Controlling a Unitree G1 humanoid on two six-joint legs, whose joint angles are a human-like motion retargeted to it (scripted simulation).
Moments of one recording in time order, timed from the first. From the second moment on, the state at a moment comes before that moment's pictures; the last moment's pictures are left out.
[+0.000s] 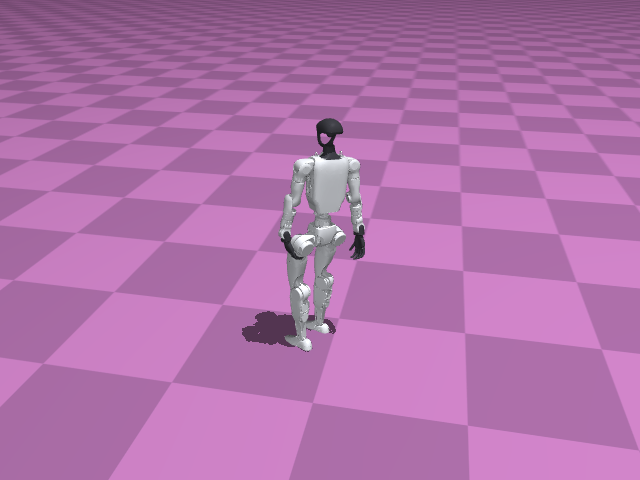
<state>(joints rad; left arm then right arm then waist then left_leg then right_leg) -0.10 0.14 0.31 1.51 0.33 0.25 -0.52 0.05 -0.19 -0.15 1.51 -0.33 0.22 0.23 -0.20 0.02 0.06 -0.08 -0.05 0.10 0.16 0.04 0.15 -0.15 0.09 0.28 0.14 0.07 0.05</state>
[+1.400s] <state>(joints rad) 0.02 0.12 0.33 1.64 0.32 0.26 -0.43 0.08 -0.09 -0.04 1.54 -0.29 0.08 0.37 -0.15 0.01 -0.06 0.06 -0.03 0.31 0.03 -0.14 0.10 0.01 -0.03 -0.30 0.02 -0.01 -0.08</state>
